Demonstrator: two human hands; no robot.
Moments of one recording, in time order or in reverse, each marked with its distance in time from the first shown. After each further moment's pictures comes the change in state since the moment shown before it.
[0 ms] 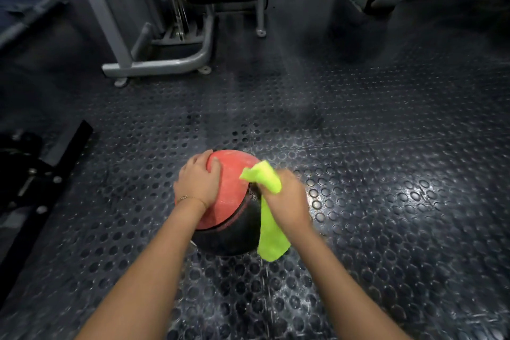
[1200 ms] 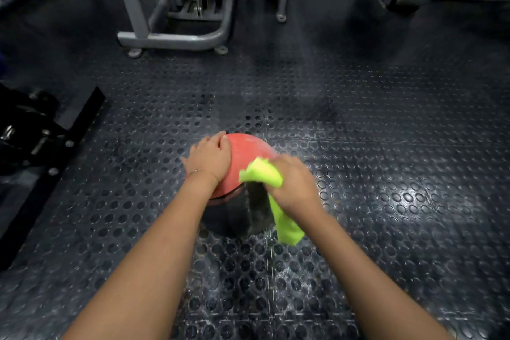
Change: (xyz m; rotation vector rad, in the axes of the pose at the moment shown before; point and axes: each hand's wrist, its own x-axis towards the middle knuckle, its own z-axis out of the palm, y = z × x) left_hand 0.005 -0.011 -0.012 -0.001 -0.056 -0.125; right_hand -0.006 -0.019 0.004 -0.369 -0.173 -0.294
